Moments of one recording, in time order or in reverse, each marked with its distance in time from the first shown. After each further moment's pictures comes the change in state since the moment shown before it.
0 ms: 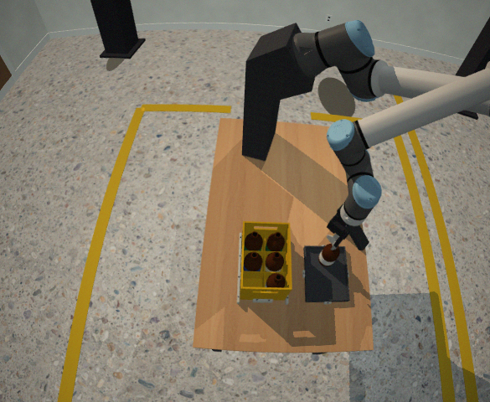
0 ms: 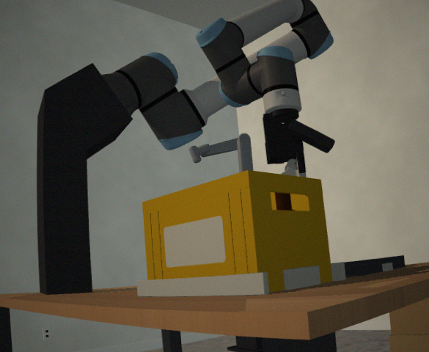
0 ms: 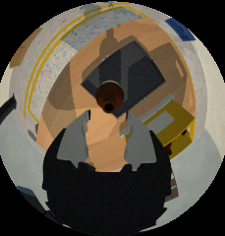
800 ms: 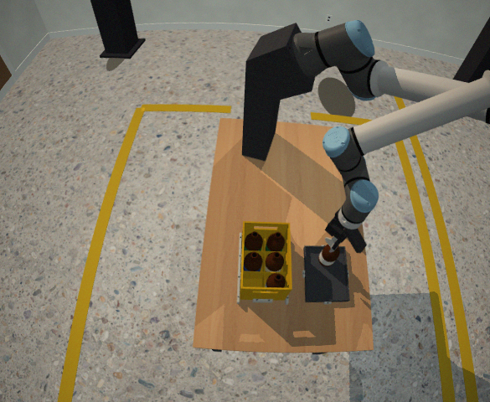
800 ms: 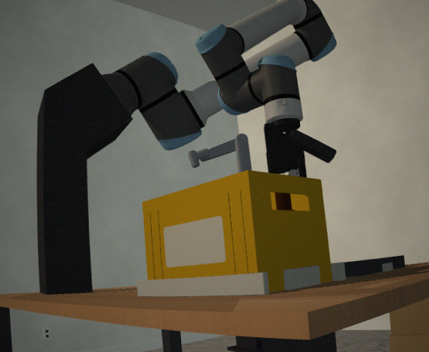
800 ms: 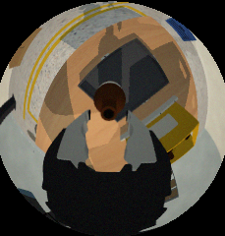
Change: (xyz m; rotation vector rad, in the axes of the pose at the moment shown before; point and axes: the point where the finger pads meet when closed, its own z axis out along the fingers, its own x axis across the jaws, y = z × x) arm 0.000 0.000 0.024 0.000 0.000 0.000
